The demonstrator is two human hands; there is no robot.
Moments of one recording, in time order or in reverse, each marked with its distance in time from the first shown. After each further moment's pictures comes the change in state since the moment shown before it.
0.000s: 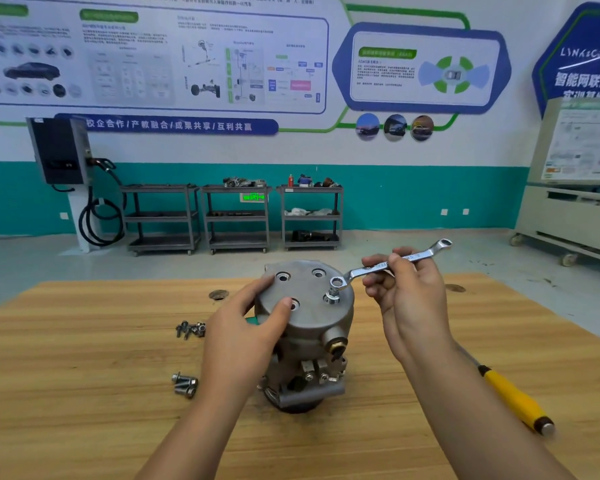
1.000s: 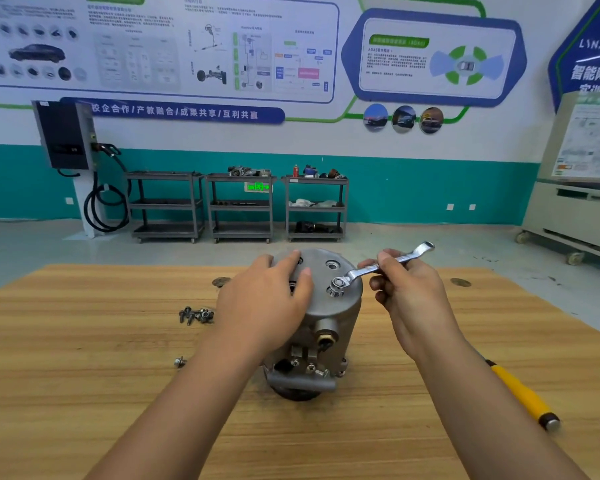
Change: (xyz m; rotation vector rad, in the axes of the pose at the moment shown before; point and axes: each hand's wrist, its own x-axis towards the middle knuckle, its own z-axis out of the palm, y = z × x) left_hand 0.024 0.020 0.010 0.837 -0.207 0.220; right_hand 0.006 0.011 -0.012 -0.376 -0.032 0.150
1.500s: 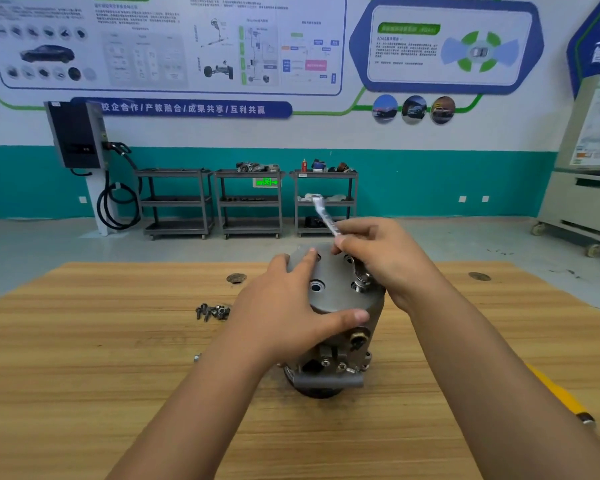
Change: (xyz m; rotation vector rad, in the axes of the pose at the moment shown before) left_hand -0.006 -0.012 -0.010 -0.040 -0.226 0.079; right_hand 0.008 -0.028 0.049 -0.505 -0.333 -0.153
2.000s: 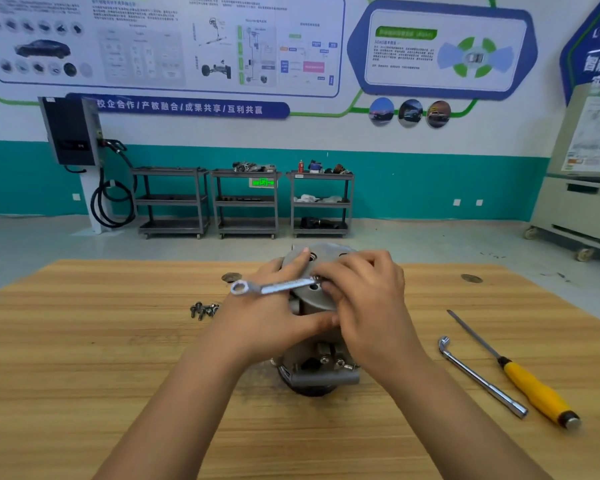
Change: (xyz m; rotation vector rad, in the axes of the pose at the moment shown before) left_hand -0.004 -0.017 0.001 -0.208 -0.002 0.081; right_hand -0.049 0.034 0.023 -0.668 0.265 -0.648
